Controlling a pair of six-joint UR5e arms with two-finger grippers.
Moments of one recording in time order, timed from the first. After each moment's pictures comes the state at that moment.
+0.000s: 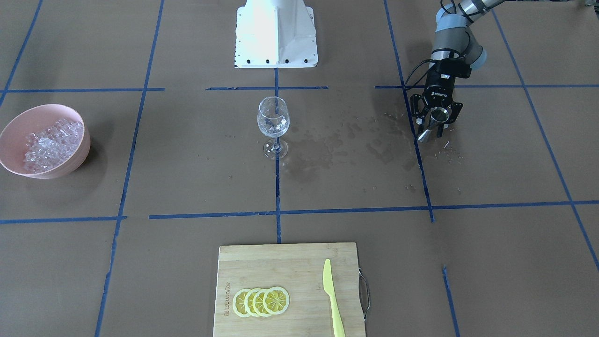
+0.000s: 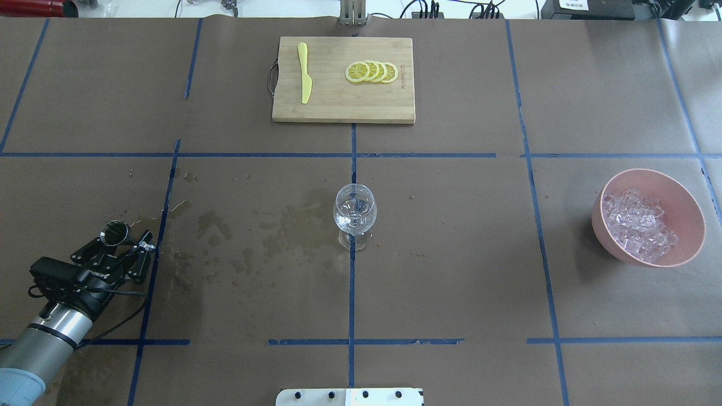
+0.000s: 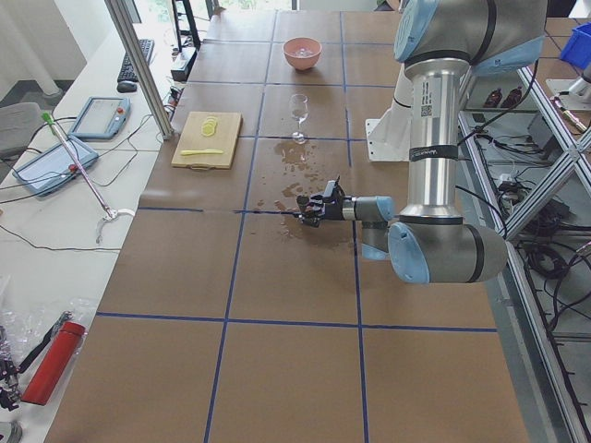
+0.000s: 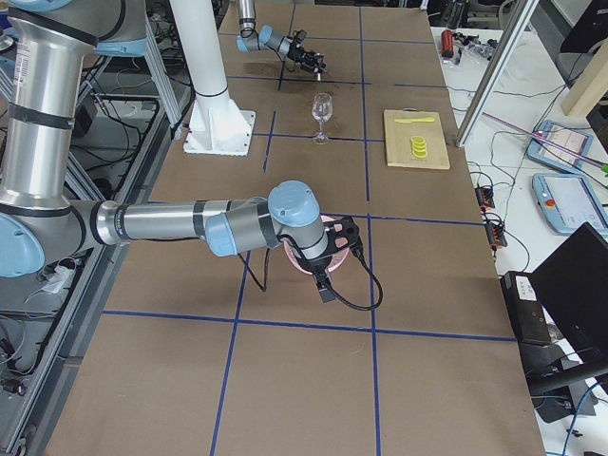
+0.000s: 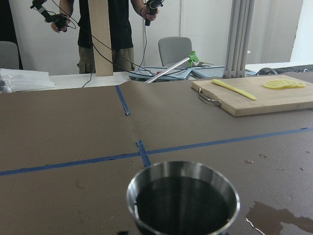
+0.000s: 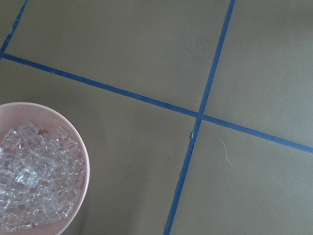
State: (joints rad) left arm -0.11 -1.48 -1.50 -3.14 -0.56 -0.90; right arm 1.59 -1.81 1.90 -1.35 2.35 -0.09
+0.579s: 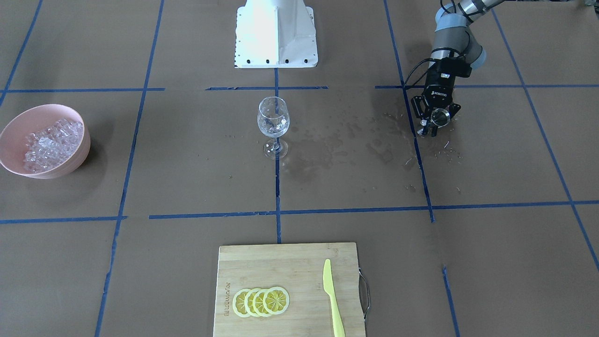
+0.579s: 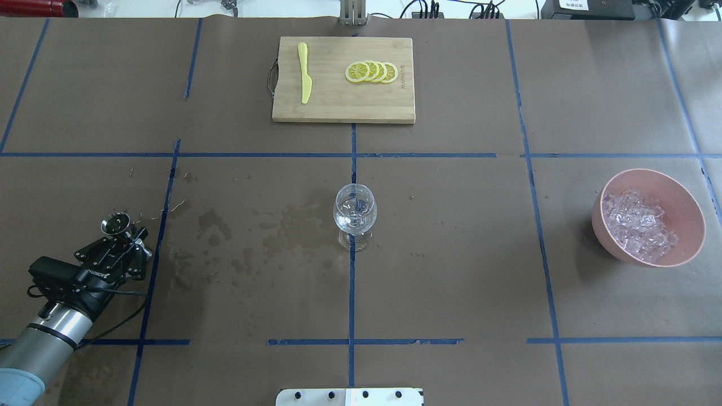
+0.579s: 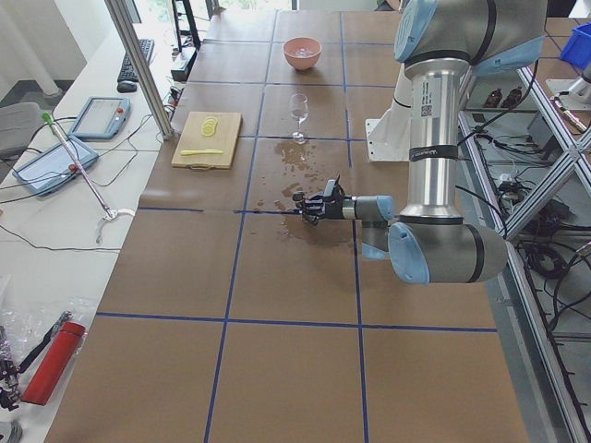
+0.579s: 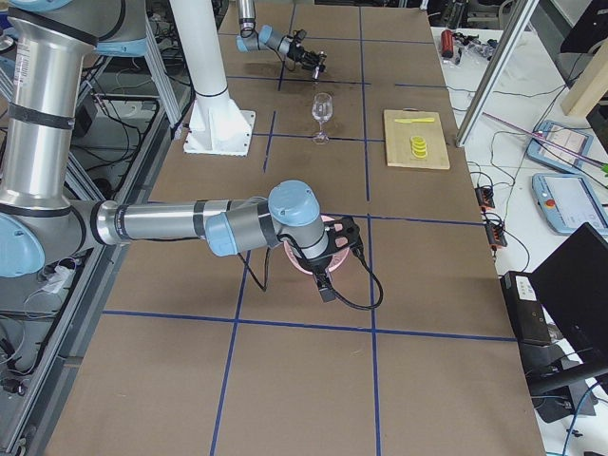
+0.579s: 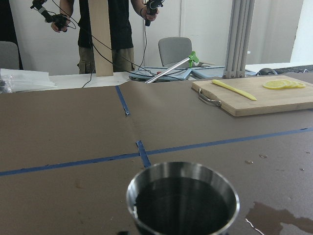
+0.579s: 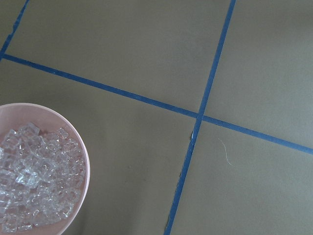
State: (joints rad) left arm -0.11 -1.48 -1.51 -3.15 -0.56 -0.90; right arm 1.59 -1.81 1.90 -1.35 2.35 -0.09
